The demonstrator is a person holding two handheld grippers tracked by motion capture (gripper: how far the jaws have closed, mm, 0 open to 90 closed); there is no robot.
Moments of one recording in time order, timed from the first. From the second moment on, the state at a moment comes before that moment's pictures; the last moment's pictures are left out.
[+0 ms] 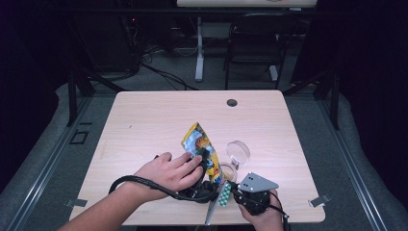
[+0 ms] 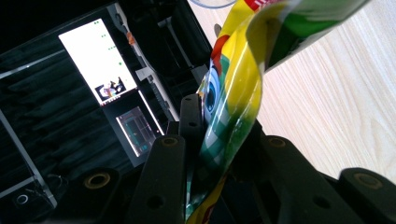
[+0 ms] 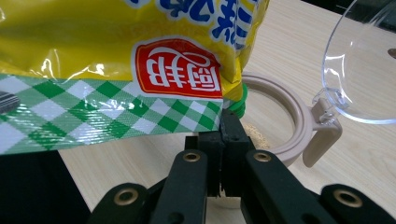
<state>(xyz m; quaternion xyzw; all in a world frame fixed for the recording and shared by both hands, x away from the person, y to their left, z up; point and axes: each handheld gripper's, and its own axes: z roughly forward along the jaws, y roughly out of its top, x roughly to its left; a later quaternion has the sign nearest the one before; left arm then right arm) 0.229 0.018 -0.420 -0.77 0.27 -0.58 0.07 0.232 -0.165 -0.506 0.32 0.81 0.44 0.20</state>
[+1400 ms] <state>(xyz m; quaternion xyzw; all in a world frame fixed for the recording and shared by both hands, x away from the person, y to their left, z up) 0.231 0.018 -0.419 -0.77 0.27 -0.57 0.06 0.232 -0.167 -0.505 0.32 0.81 0.44 0.20</state>
